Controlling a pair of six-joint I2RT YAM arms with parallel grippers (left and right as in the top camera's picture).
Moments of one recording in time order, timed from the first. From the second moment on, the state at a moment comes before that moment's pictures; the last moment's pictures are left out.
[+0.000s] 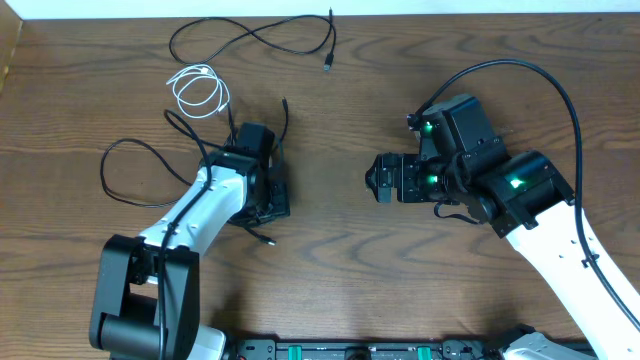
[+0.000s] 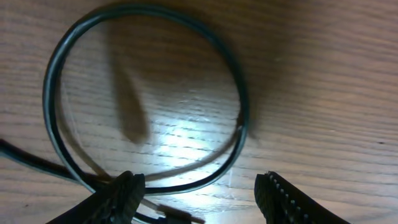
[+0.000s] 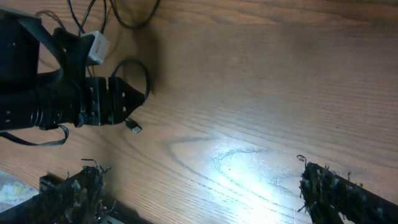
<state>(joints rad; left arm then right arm) -0.25 1.66 0.94 -0.77 0.08 -0.38 0.52 1.34 1.33 -1.01 -0.21 0.53</state>
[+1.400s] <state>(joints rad) -0.25 1.71 0.91 -0.75 0.17 -0.26 0.52 1.34 1.33 -1.00 -0.21 0.53</state>
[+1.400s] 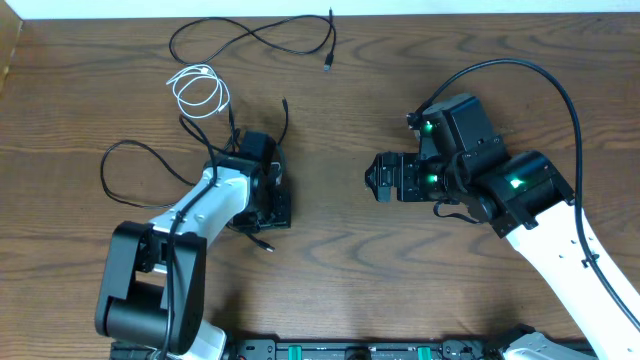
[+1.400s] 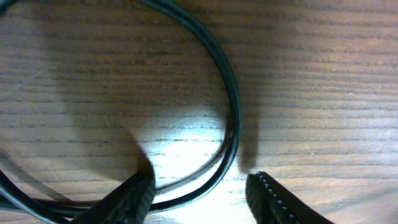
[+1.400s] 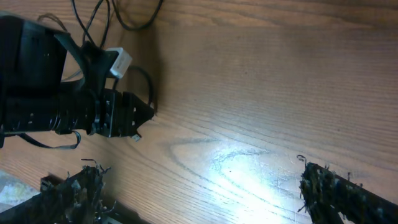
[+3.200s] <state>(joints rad) -0.25 1.01 0.95 -0.73 0.21 -0.43 0.52 1.31 1.33 -1.07 -0.20 0.53</state>
